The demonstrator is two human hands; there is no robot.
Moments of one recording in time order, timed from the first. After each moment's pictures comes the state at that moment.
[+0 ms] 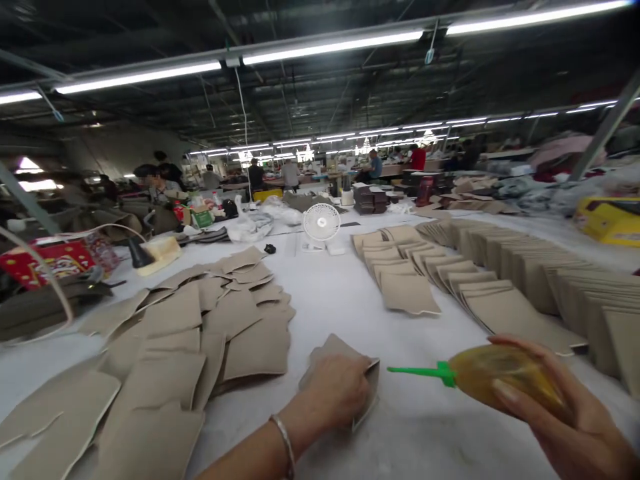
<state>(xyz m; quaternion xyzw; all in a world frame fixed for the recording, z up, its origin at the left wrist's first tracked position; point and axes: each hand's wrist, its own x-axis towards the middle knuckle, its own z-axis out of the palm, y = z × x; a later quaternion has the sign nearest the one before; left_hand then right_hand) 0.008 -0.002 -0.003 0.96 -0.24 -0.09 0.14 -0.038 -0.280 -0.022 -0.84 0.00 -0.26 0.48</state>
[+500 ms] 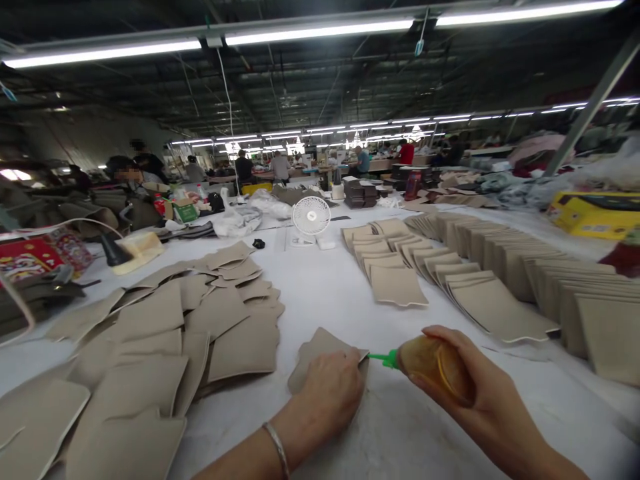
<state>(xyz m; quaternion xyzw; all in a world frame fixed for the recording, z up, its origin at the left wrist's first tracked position) 0.006 -0.013 -0.018 0.96 -0.22 -0.09 0.12 -0.026 -0.236 -0.011 -0.89 -0.16 -0.27 0.34</state>
